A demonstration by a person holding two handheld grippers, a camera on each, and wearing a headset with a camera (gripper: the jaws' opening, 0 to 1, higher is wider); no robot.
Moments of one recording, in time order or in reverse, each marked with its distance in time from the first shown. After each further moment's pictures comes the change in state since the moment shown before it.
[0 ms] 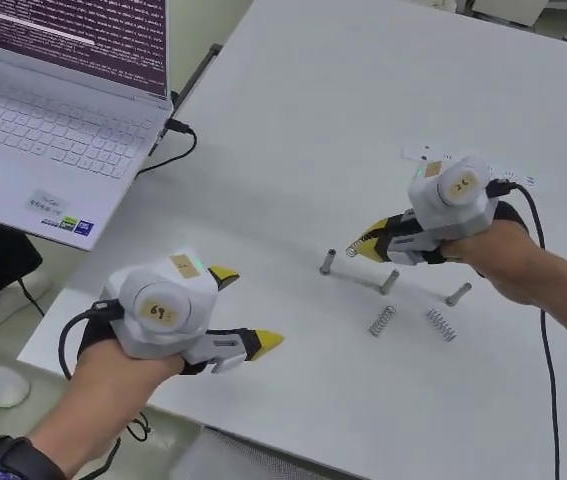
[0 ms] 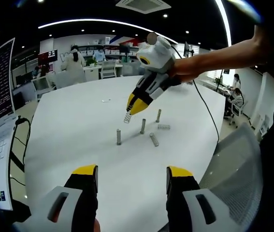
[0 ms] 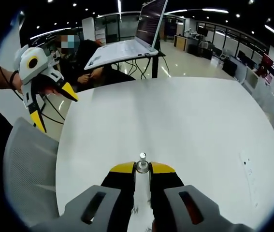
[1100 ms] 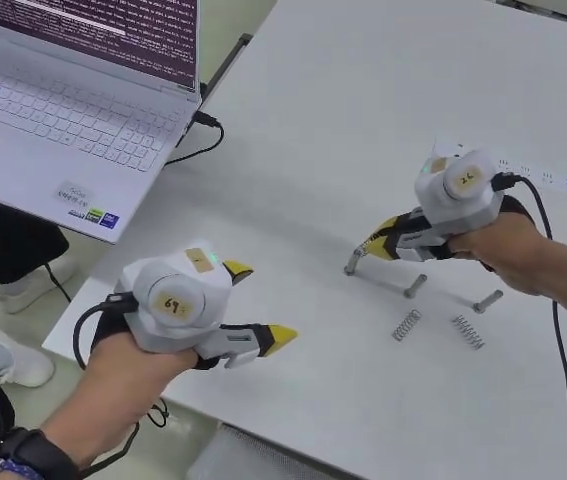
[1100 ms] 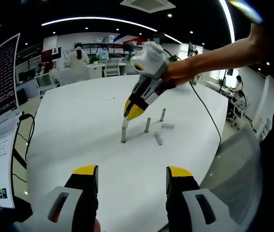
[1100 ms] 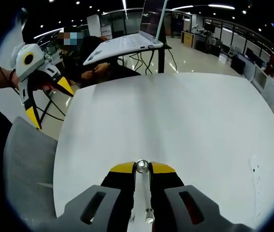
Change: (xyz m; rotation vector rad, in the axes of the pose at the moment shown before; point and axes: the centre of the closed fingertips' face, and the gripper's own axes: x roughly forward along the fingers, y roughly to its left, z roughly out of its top) left arm -0.002 0.010 -0.002 -0.027 0.012 0.019; right arm 0.028 -0.004 0.002 -0.014 0.034 0.077
